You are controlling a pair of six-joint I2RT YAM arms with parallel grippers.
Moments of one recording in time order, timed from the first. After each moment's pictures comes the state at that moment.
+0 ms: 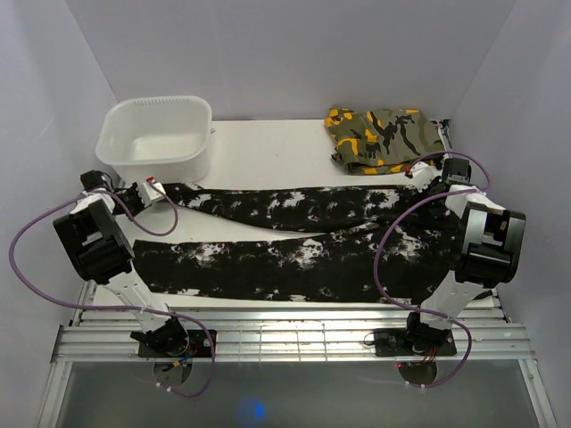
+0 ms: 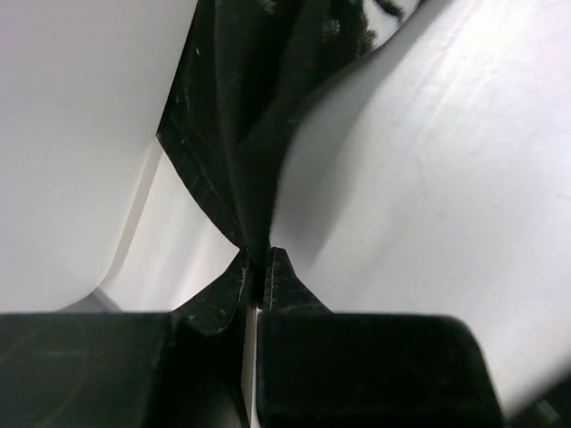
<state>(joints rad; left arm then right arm) 0.53 1.91 1.19 -0.39 0.76 1.62 -0.23 1.74 1.06 -0.33 -0.14 -0.89</state>
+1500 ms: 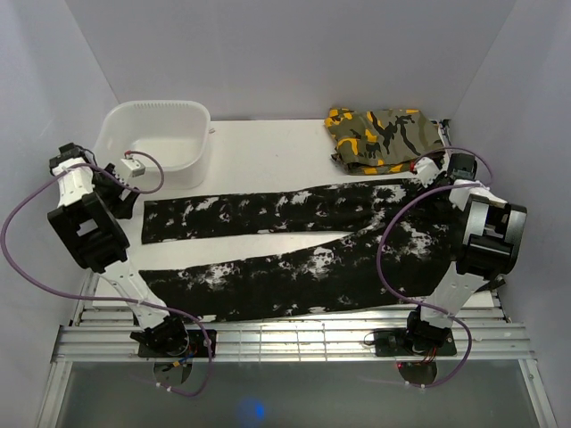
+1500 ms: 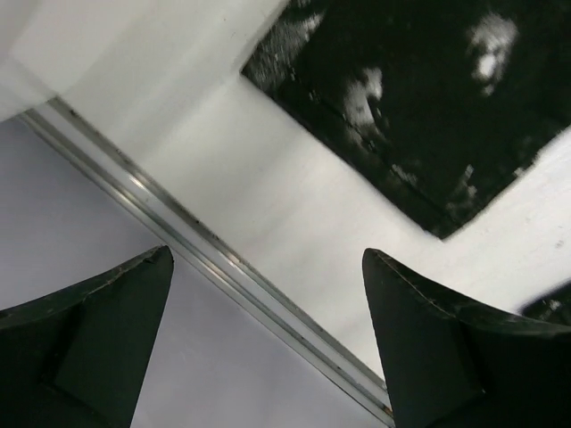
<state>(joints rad) 0.55 2.04 1.75 -1.09 0.36 1.32 -0.27 1.82 1.12 -0.27 -0.14 -0.99</state>
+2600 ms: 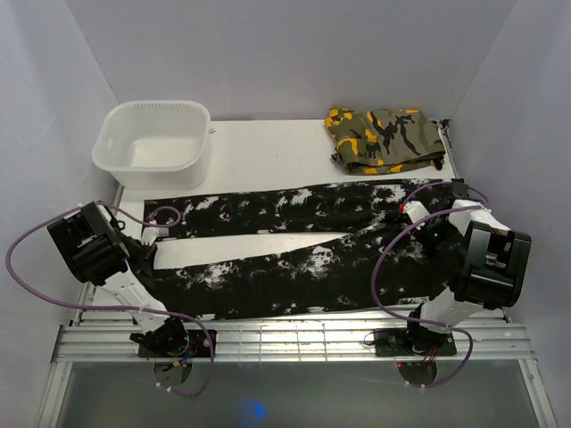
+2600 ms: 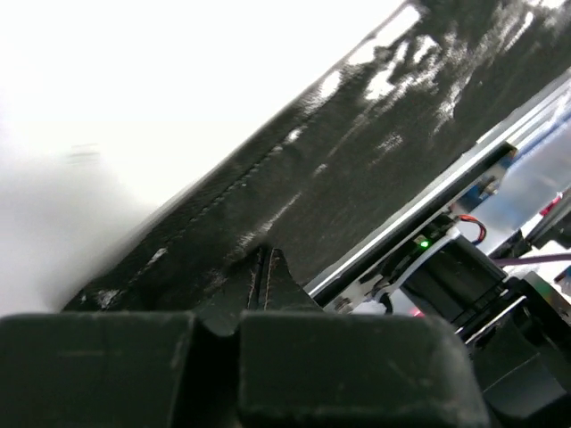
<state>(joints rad) 0.62 1.88 1.05 -1.23 0.28 1.09 -0.27 1.60 0.91 -0.76 -0.11 -1.10</state>
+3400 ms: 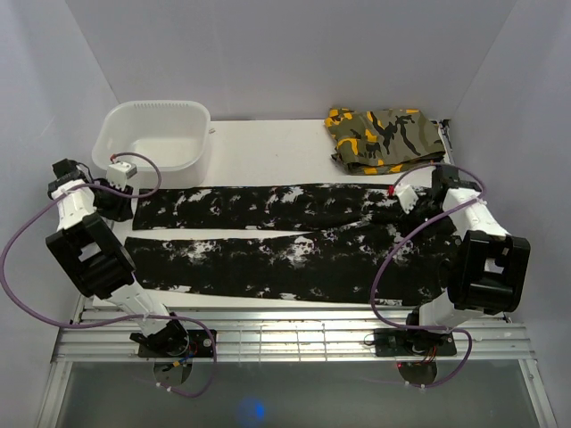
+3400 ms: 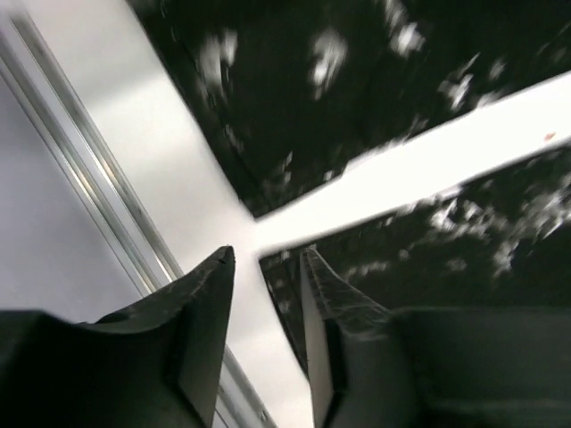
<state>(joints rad) 0.61 1.77 1.39 -0.86 0.46 1.00 -0.13 1.52 0.97 -0.91 -0.27 -1.00</state>
